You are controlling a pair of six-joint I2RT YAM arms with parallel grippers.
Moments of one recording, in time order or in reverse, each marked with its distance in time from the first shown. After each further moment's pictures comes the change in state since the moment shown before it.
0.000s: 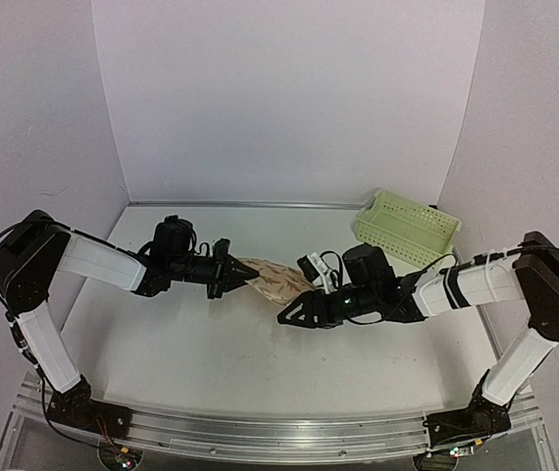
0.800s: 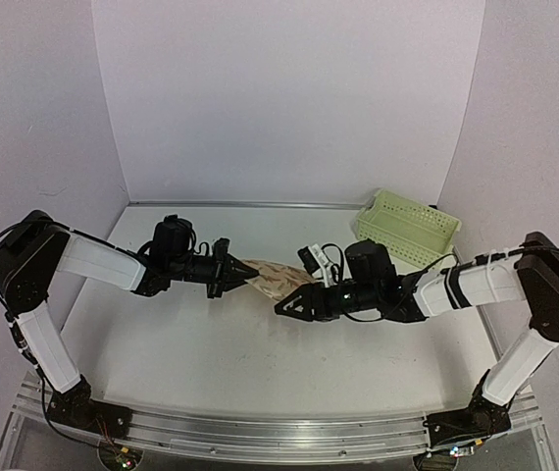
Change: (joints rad) left arm -0.003 -0.006 0.000 0.000 -0.003 -0.007; right arm 0.000 0.005 0.000 0.092 0.023 0.023
